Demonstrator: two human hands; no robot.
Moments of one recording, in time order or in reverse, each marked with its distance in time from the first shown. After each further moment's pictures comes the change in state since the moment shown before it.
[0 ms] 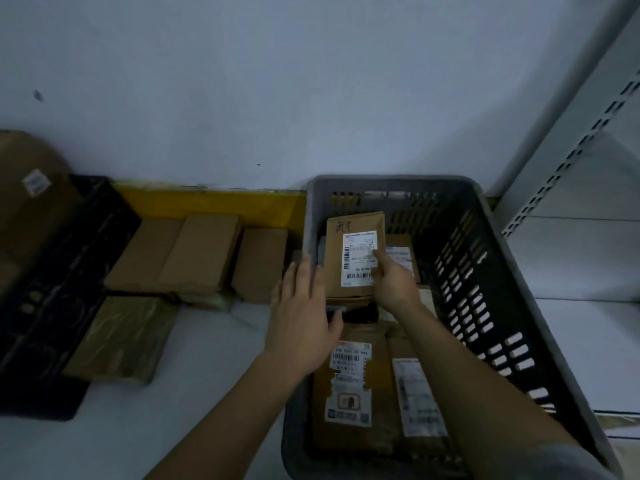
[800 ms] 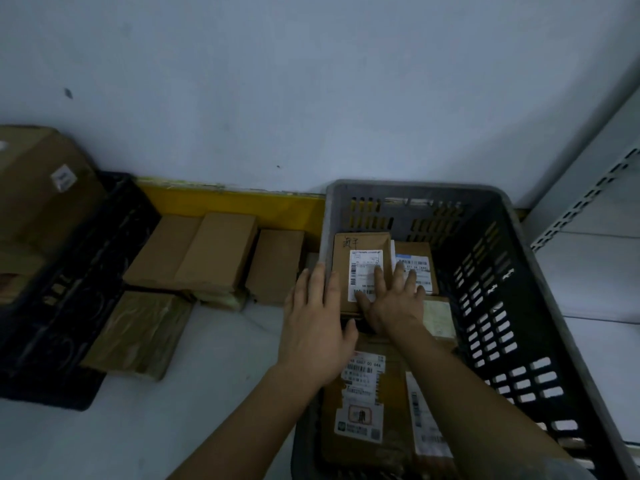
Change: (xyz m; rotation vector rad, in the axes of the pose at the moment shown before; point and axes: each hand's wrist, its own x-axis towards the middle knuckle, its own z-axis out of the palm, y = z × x) left_hand 0.002 -0.002 0.005 -0.008 0.021 -0.044; right_hand -0.004 -0.018 0.040 -0.660 -0.220 0.027
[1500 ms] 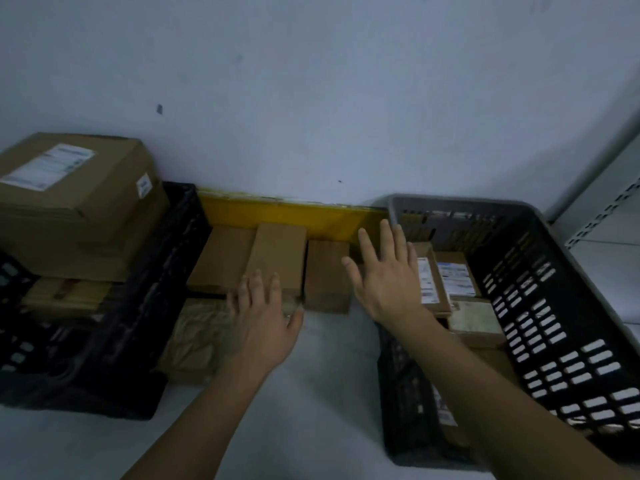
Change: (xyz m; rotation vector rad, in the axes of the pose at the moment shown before) left_hand -0.034 -0.216 -0.038 0.104 0.061 -0.173; right_hand -0.109 -0.152 -0.093 0.139 0.554 -0.208
